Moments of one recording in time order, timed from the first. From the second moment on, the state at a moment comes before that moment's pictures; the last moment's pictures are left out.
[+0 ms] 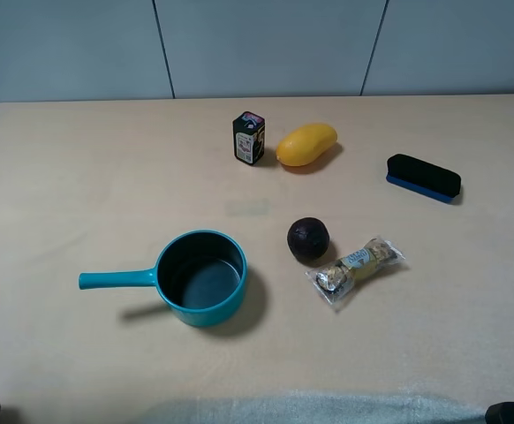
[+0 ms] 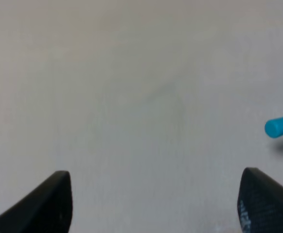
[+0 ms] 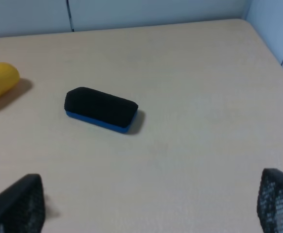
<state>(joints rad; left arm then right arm) -0.07 0.43 -0.69 0.06 1.15 0.03 -0.09 -0.01 -0.49 0.02 1.02 0.01</state>
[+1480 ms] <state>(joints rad) 0.01 -0.01 -0.48 0.05 1.06 0.03 -0.09 -0.01 -0.49 0.02 1.02 0.01</state>
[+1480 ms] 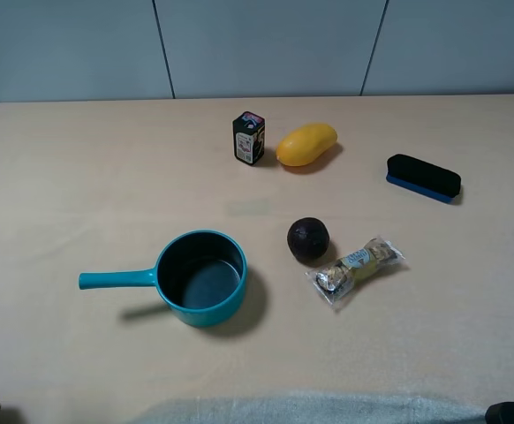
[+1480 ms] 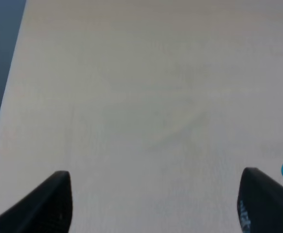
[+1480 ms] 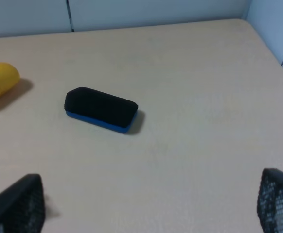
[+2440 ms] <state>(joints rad) 0.01 -0.01 -0.48 0.05 1.06 0.03 -0.09 -0.01 -0.49 0.02 1.02 0.01</state>
